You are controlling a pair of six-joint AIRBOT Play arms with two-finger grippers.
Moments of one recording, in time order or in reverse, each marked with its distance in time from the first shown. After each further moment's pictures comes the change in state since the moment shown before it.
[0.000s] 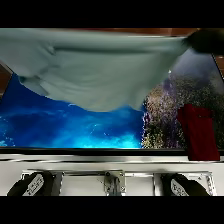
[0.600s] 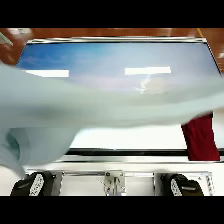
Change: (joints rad) left arm 0.000 0.243 0.258 0.172 -0.329 -0.214; right arm -0.006 0.466 0.143 -0.398 0.286 0.249
